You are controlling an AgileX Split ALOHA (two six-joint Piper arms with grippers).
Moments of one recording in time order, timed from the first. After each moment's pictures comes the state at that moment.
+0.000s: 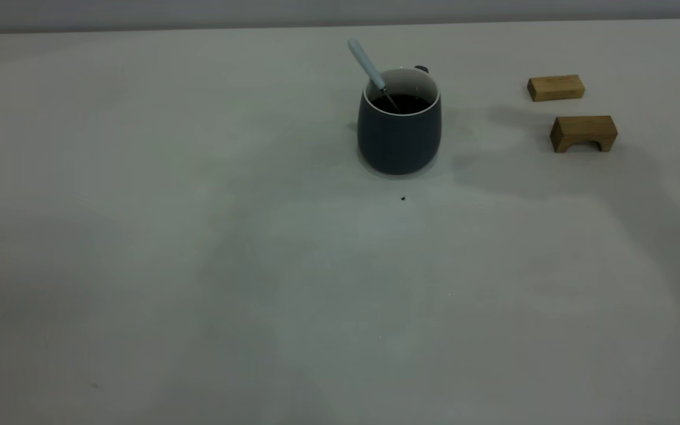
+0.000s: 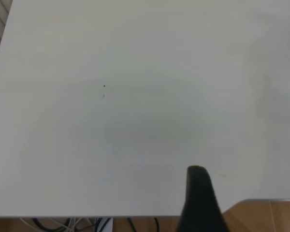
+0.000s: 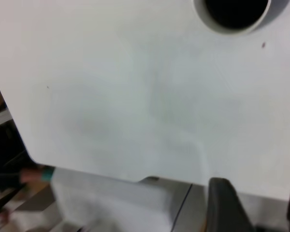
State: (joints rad) left arm 0.10 -0.02 -0.49 -0.06 1.13 0.07; right arm 0.09 1.89 -1.61 0.64 1.20 0.10
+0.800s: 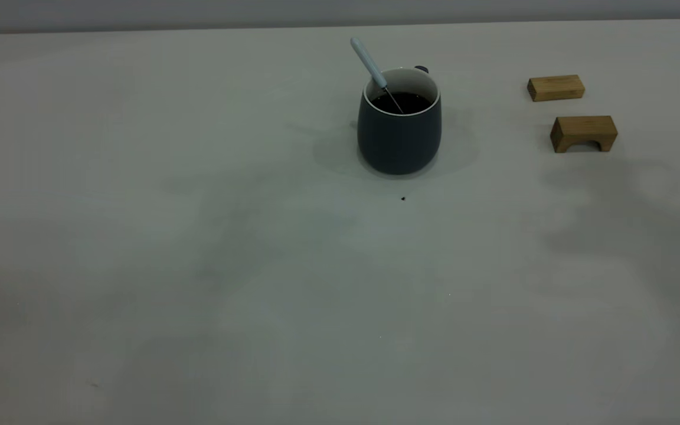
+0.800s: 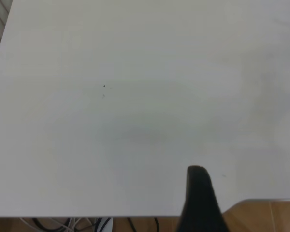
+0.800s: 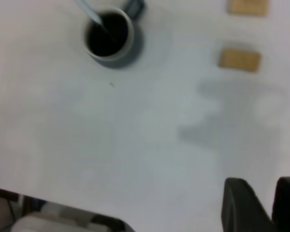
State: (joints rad) left arm 0.10 -0.02 -0.49 -0.06 1.13 0.07; right arm 0.09 1.48 -1.47 0.17 1.24 -0.12
